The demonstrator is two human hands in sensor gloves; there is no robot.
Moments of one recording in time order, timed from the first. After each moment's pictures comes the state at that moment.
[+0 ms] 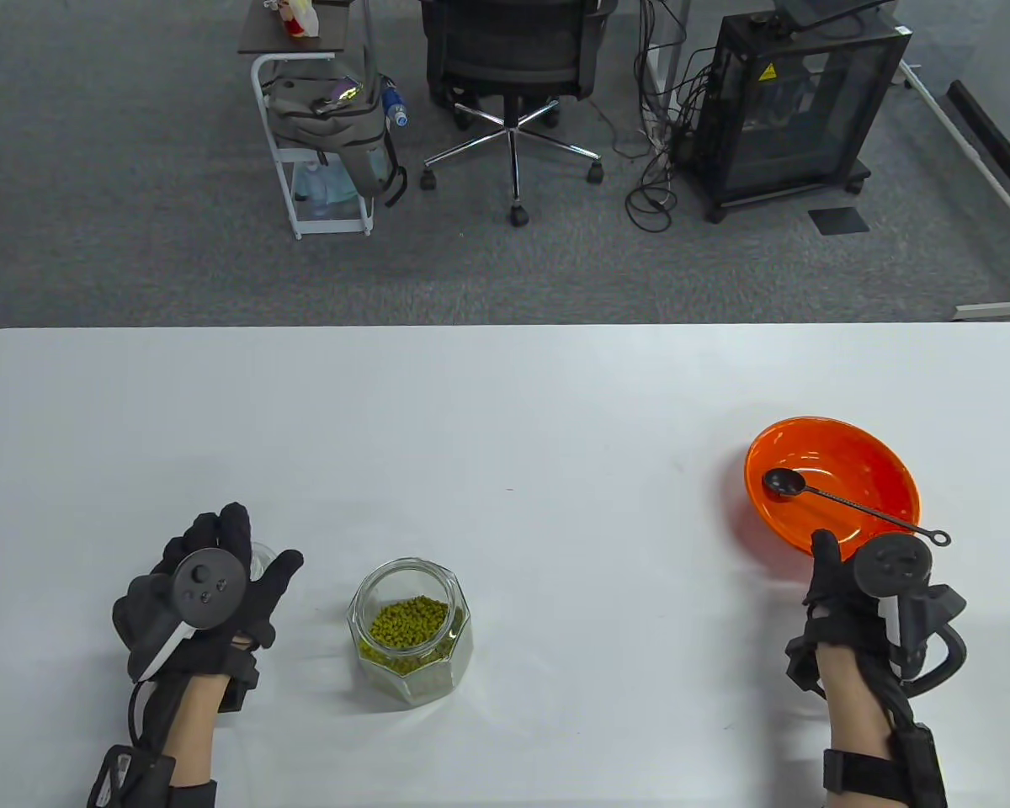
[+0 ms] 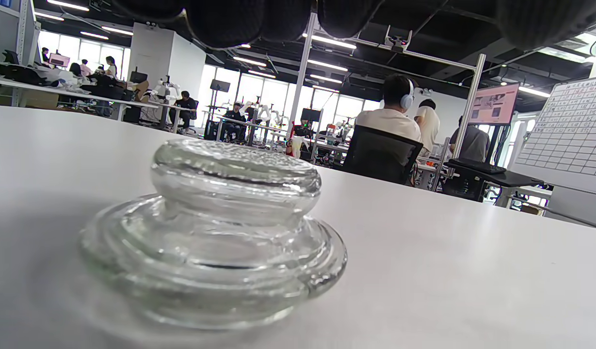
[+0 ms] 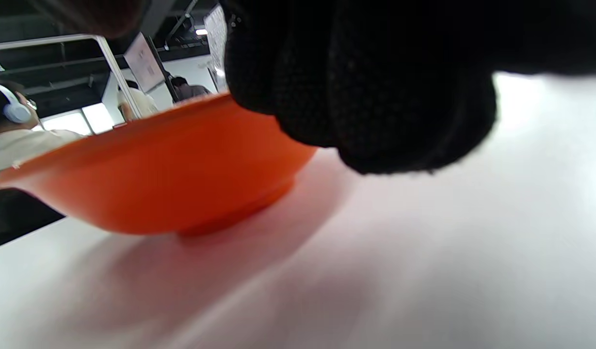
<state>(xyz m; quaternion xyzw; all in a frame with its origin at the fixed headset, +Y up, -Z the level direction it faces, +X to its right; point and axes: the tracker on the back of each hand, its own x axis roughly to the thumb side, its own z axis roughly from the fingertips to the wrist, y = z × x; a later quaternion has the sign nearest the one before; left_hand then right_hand) -0.325 -0.702 -0.295 0.07 0.02 0.12 0.99 0.346 -0.721 -0.296 -0.38 -0.08 0.90 0.18</state>
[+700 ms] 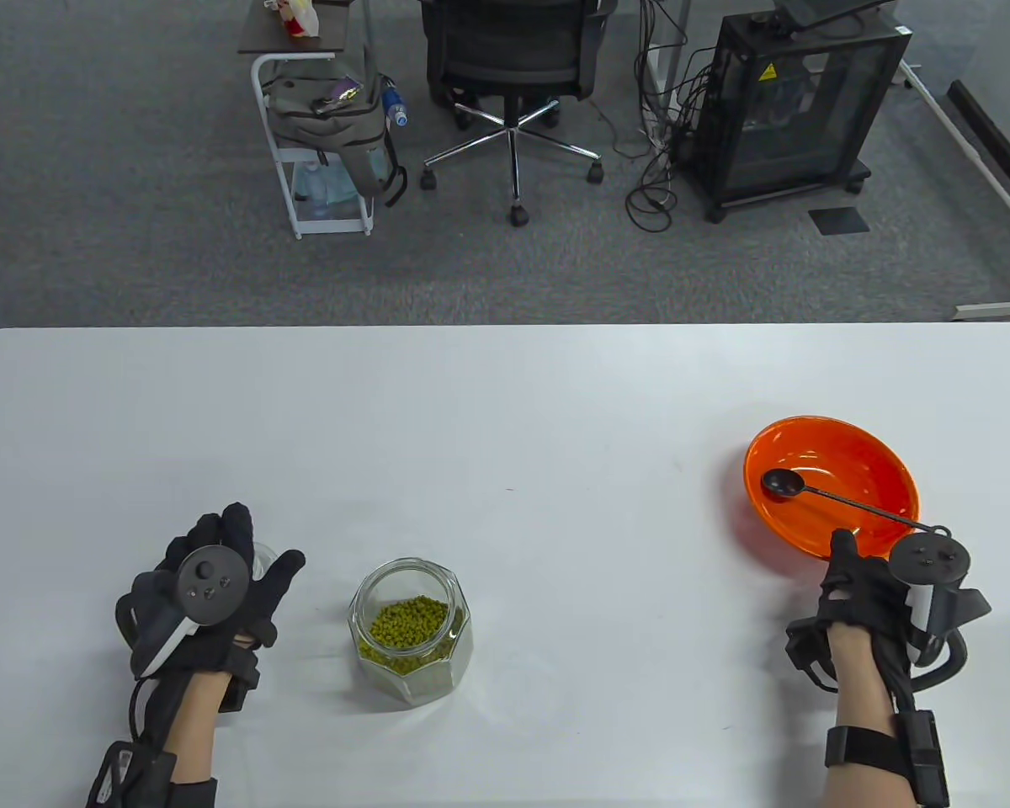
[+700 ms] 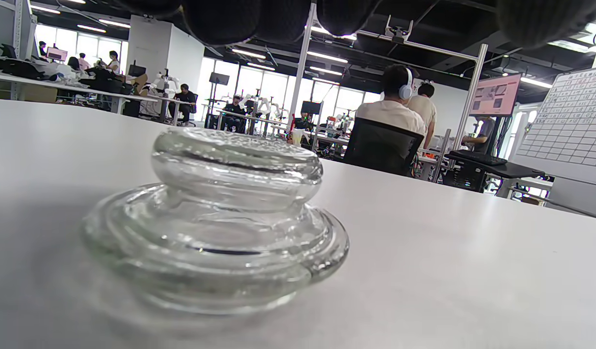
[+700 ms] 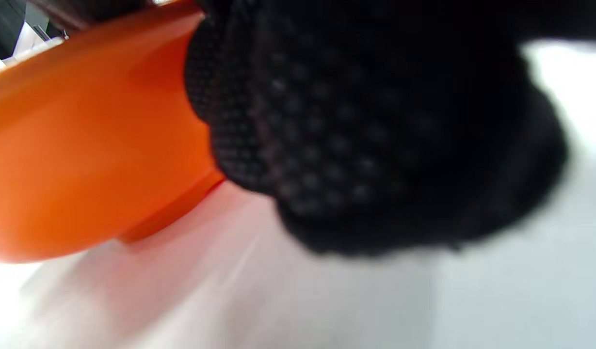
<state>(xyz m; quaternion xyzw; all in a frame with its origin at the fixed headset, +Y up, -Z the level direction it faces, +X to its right) -0.325 -0.706 -0.299 0.06 0.02 0.11 0.99 0.376 -0.745 -0.307 -0.46 -0.06 0.84 0.28</state>
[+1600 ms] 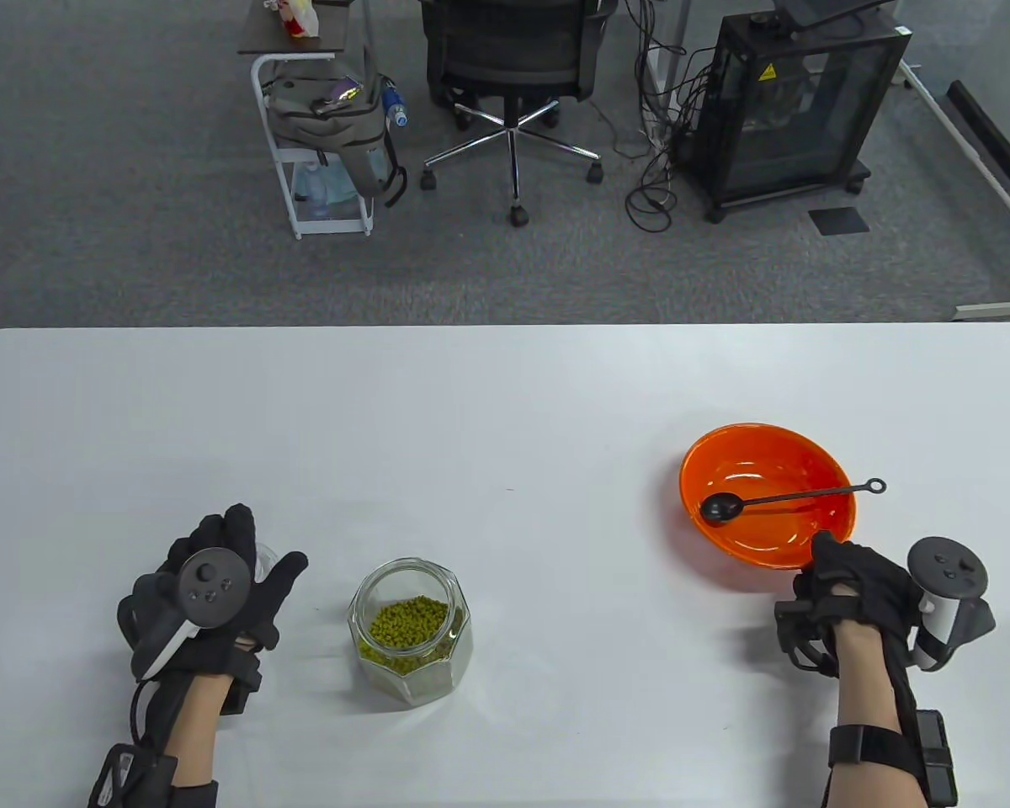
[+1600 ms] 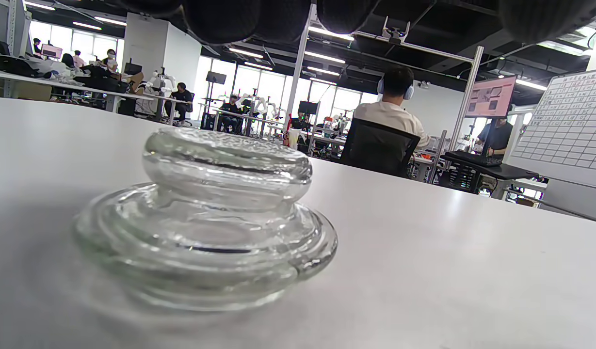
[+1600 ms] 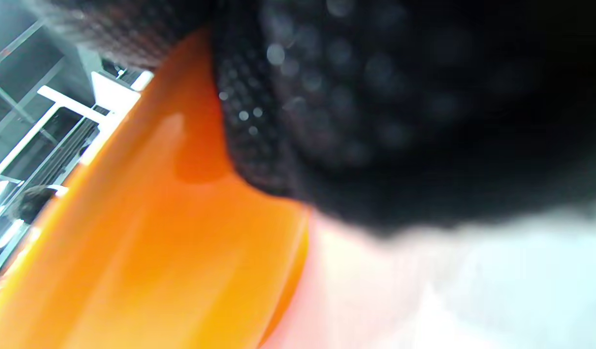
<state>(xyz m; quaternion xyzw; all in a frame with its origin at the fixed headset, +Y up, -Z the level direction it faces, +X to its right) -0.323 -0.708 -0.298 0.06 0.01 0.12 0.99 0.370 -0.755 -0.318 -0.35 -0.06 0.80 0.49</state>
